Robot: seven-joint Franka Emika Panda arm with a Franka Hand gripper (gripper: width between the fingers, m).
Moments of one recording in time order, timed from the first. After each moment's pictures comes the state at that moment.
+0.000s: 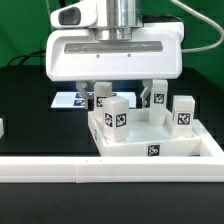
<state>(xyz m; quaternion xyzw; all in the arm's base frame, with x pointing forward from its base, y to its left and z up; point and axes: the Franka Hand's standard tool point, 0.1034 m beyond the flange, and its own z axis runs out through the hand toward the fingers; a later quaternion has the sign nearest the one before) 0.586 0.003 0.081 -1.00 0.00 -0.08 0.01</state>
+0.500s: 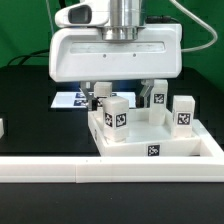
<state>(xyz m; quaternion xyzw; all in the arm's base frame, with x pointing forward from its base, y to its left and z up) 0.586 0.004 0.081 -0.99 -0.15 -0.08 -0.01</state>
